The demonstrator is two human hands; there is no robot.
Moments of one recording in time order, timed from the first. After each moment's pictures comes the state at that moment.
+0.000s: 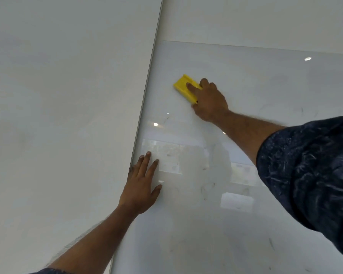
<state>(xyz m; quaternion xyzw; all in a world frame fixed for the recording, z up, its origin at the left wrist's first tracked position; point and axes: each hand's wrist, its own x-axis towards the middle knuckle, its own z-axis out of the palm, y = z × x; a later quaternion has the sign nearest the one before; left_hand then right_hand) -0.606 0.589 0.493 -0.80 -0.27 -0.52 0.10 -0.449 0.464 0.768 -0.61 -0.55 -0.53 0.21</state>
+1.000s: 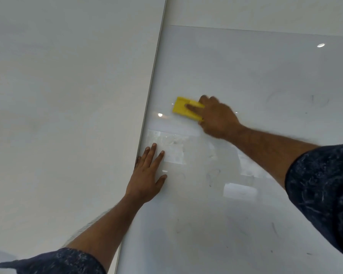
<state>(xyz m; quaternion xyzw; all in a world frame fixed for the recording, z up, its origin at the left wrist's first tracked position) -0.606 0.593 0.477 -0.80 -0.25 -0.54 0.07 -0.434 0.453 0.694 -0.56 -0.60 -0.56 0.08</state>
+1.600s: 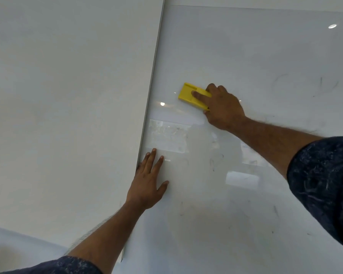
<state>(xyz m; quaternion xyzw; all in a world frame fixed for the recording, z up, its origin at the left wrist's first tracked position) -0.610 0.579 0.423 -0.81 -0.27 -0.51 0.04 -0.430 0.453 0.681 -0.58 -0.58 -0.56 0.14</state>
